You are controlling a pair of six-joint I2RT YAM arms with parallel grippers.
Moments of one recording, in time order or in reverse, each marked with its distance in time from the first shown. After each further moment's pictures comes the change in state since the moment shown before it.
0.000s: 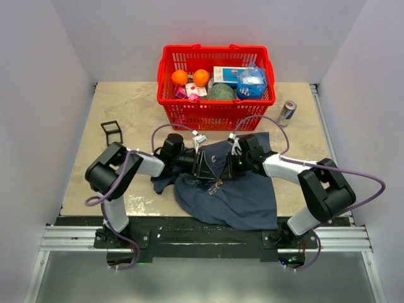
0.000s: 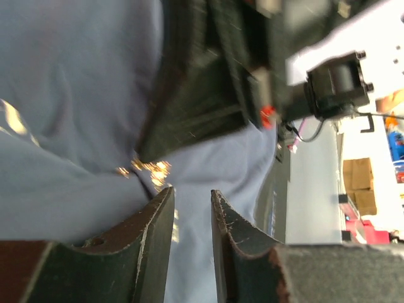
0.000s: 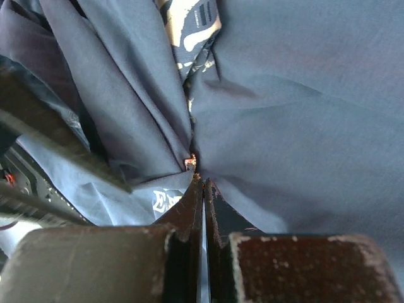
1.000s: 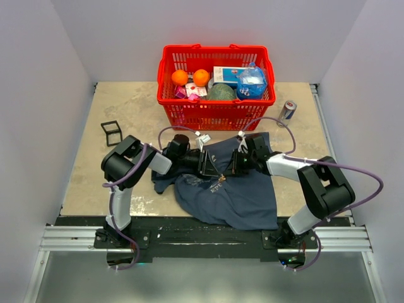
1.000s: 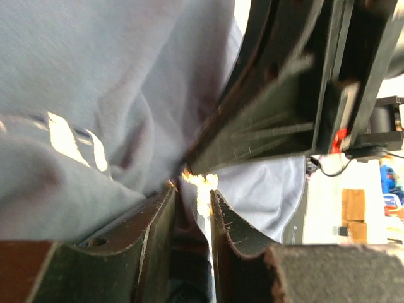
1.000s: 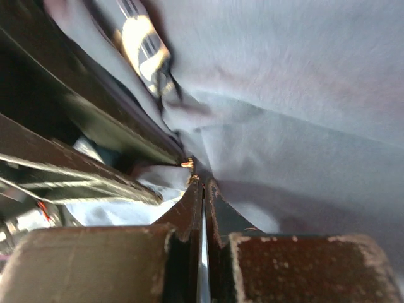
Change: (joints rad) left arm -0.013 0.213 0.107 0.075 -0.083 -0.097; right arm -0.089 0.032 -0.033 0.082 -0.031 0.092
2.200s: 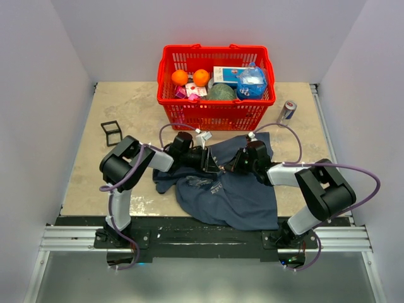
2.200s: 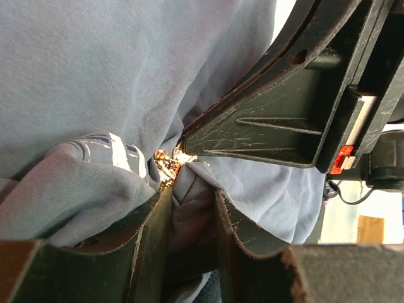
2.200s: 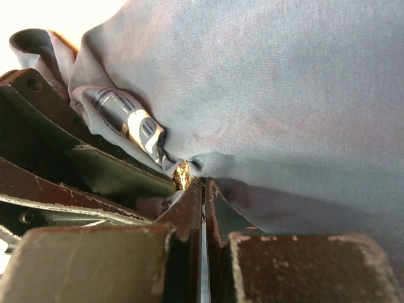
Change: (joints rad) left arm -0.018 -0.024 0.048 -0.145 -0.130 0.024; right arm 0.031 -0.023 -0.161 0.367 0.237 0.250
